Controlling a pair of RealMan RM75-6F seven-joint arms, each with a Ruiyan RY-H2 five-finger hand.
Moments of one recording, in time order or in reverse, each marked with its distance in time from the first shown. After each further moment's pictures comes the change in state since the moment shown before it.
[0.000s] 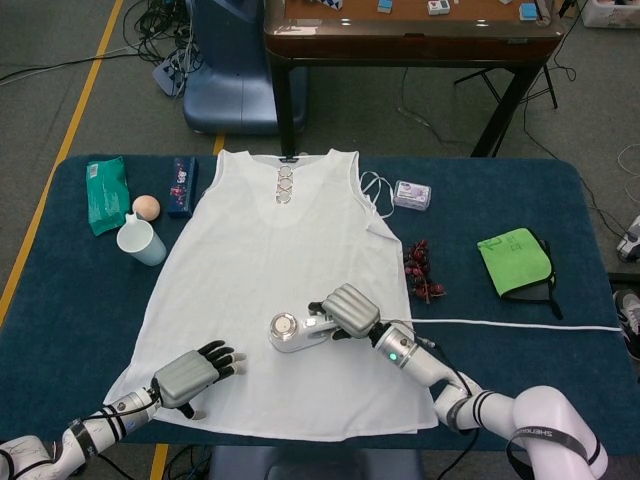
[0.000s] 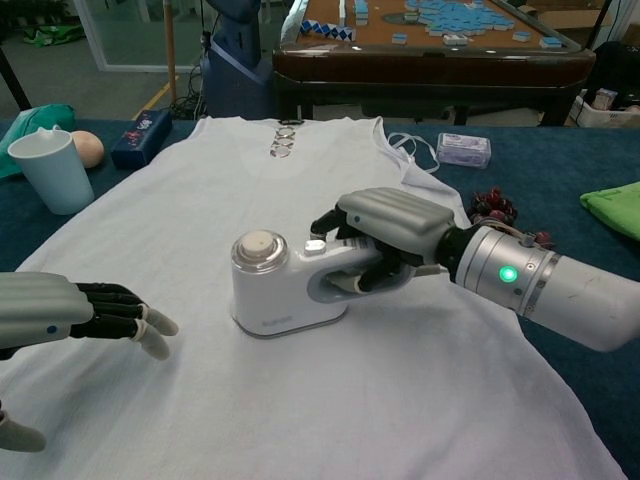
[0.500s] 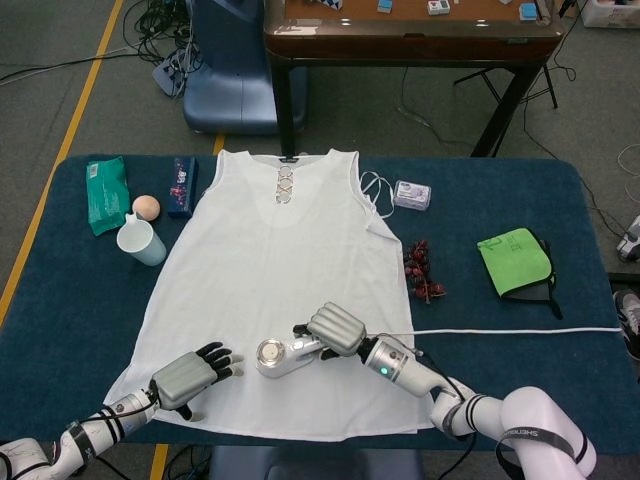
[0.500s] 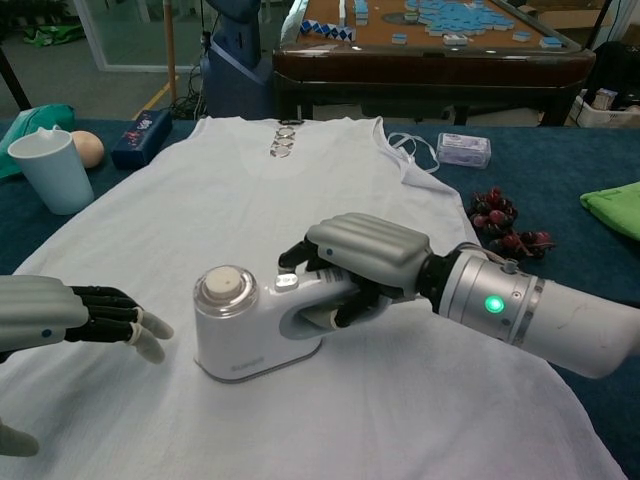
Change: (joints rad) left arm -0.003 0.006 0.016 -0.013 -0.021 -0.001 0.022; right arm 0.020 -0.027 -0.069 -0.003 -0.063 0.051 0.043
